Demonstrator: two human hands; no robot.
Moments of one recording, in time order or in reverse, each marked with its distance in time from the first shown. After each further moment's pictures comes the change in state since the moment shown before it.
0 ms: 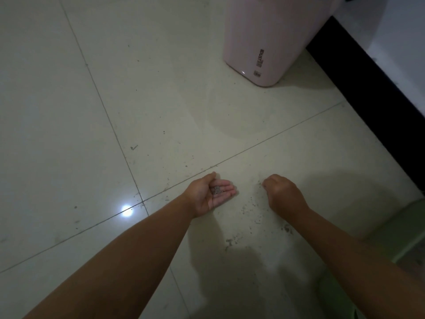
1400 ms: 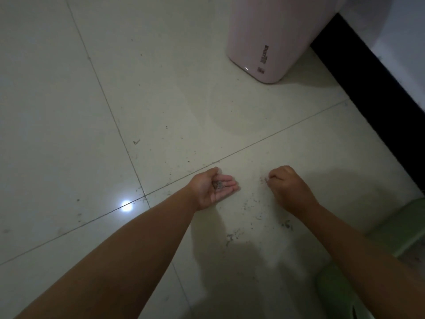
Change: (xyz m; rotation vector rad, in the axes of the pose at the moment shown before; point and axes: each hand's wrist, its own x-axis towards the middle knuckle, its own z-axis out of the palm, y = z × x) left_hand 0.003 0.003 0.005 0.037 0.050 -0.039; right_hand -0.001 0.016 -0.003 -0.014 0.181 -0.185
